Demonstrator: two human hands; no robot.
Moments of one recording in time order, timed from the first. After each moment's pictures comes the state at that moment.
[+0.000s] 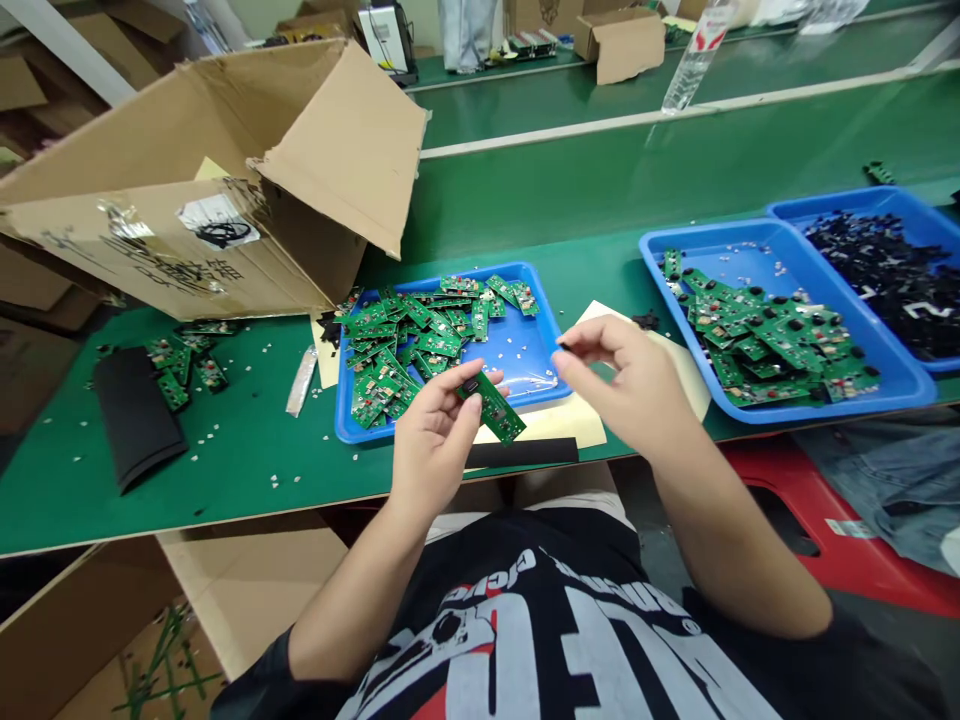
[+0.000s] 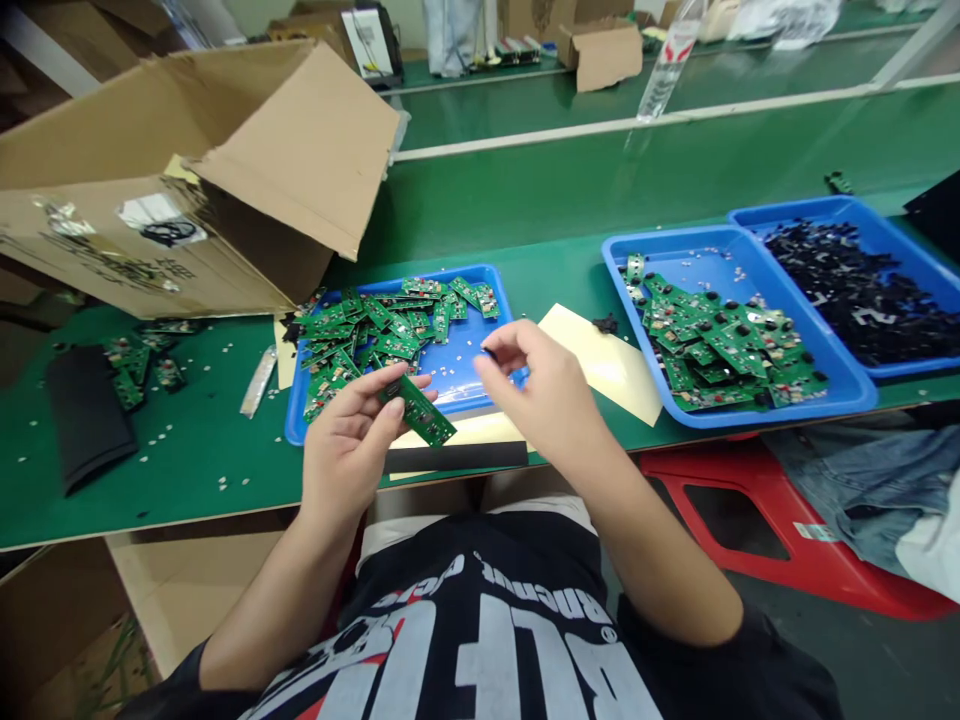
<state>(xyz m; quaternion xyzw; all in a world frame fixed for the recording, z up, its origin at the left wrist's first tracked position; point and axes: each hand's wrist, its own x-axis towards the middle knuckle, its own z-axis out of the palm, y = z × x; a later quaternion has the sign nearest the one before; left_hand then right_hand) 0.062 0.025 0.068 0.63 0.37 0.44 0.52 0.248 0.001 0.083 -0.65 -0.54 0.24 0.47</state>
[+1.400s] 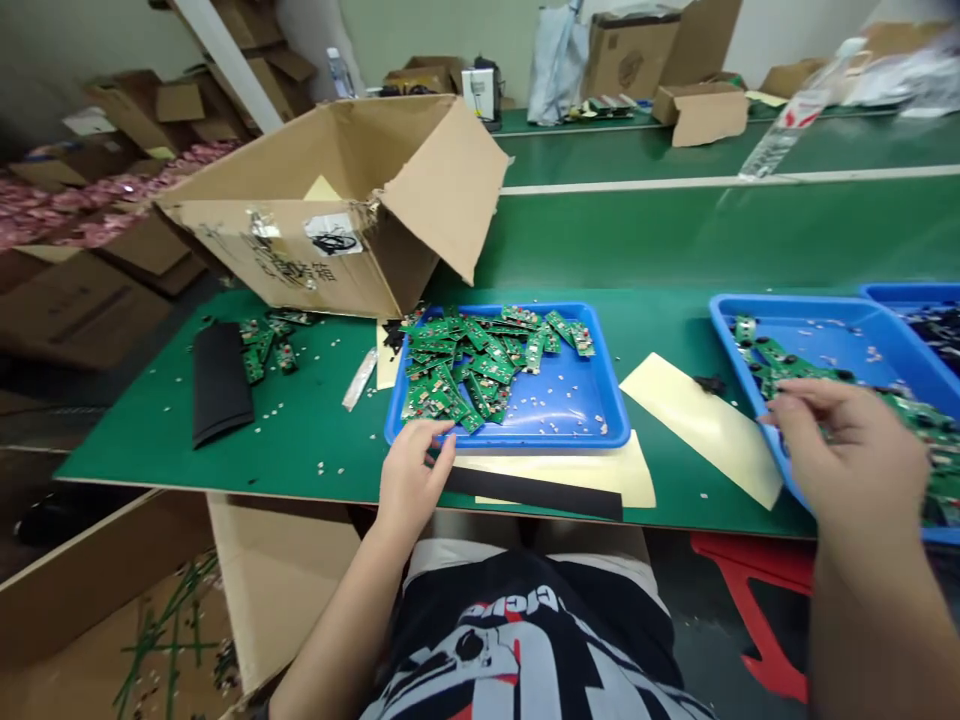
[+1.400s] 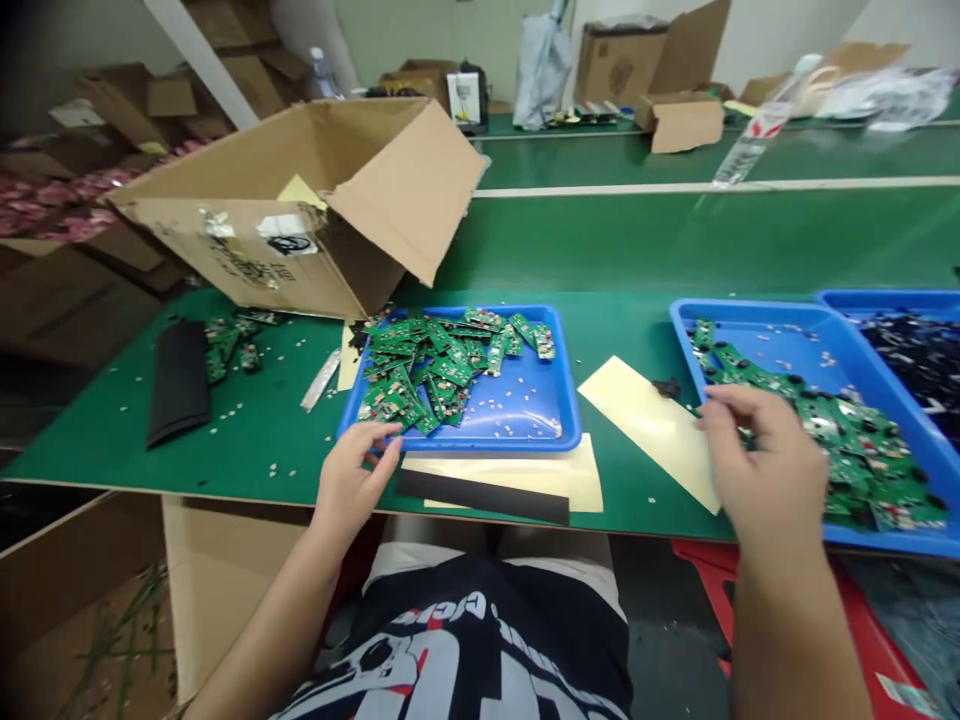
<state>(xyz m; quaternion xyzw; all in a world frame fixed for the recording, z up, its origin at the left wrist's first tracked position) -0.027 0.043 0.016 0.76 0.54 0.33 0.14 0.344 -0.027 0.046 -0.77 -0.48 0.02 0.42</state>
